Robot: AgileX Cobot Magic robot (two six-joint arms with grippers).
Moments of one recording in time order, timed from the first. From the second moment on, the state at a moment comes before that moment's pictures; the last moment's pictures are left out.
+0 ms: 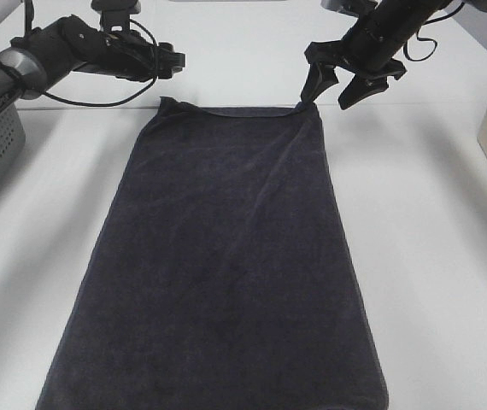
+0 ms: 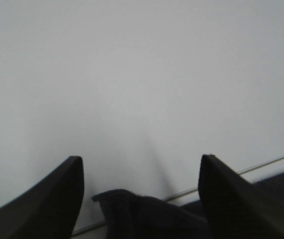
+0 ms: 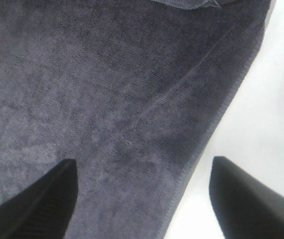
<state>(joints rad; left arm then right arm) -0.17 2.87 -2.71 -0.50 0.42 0.36 0.13 2.51 -2.36 0.39 1.16 -0.28</state>
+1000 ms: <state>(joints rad) -0.20 3.01 -2.70 -0.49 0.24 0.45 0.13 2.51 -2.36 0.43 1.17 -0.30</state>
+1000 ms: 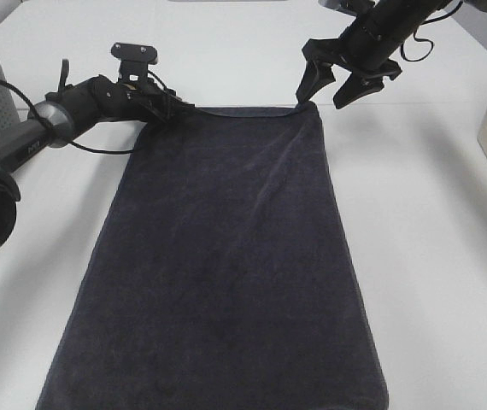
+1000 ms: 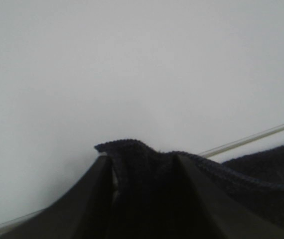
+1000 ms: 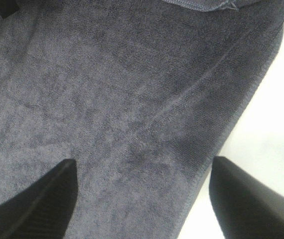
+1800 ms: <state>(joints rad) -0.12 3.02 -2.70 -0.51 0.23 0.40 0.13 2.51 -2.36 0.44 1.21 -0.30</state>
